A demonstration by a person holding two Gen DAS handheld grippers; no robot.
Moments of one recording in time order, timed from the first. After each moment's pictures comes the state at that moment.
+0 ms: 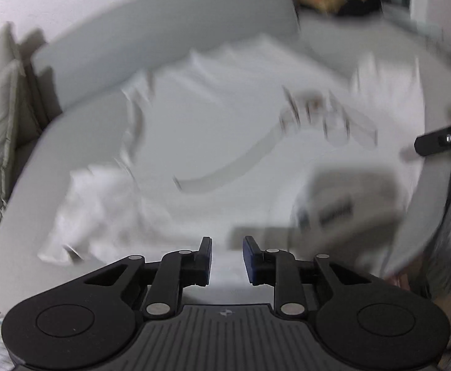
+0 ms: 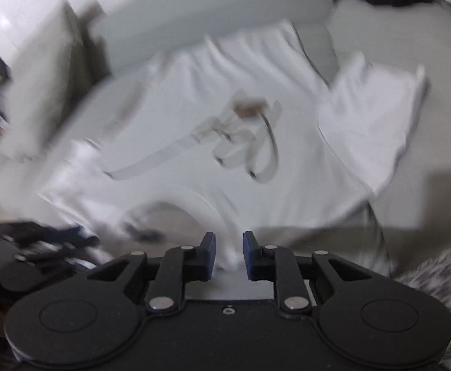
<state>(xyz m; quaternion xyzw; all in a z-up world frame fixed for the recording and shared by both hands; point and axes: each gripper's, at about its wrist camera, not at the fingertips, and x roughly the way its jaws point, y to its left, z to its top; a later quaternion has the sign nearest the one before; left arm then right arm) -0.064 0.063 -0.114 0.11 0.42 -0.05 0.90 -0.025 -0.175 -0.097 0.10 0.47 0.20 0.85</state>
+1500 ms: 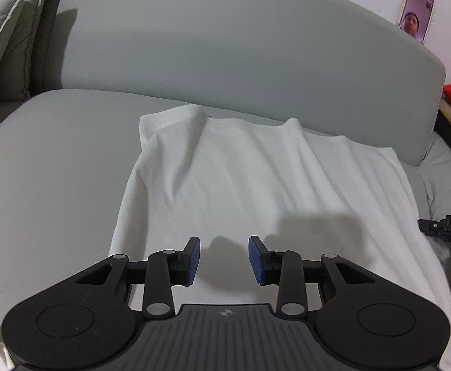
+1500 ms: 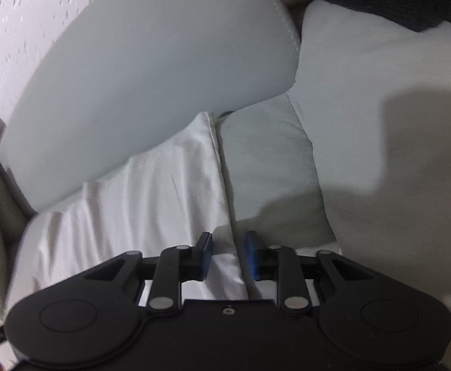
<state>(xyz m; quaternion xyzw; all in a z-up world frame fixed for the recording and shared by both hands) 0.231 0.127 -0.173 -0.10 0.41 0.05 0.90 0.332 -0.207 -0.224 0.19 0.45 0.11 0.87</state>
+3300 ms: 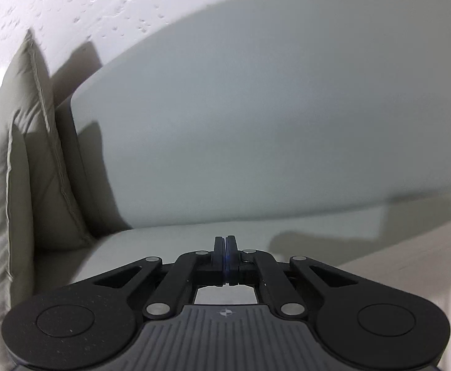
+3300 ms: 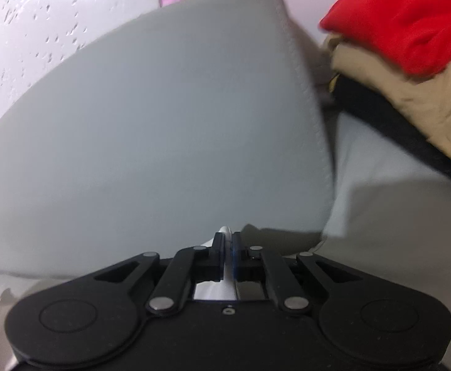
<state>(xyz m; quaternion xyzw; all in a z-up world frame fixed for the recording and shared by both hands) 0.388 0.207 -0.181 0.15 0.35 0.17 0.91 0.440 -0.164 -0.201 0.13 0.32 0.03 0.94</state>
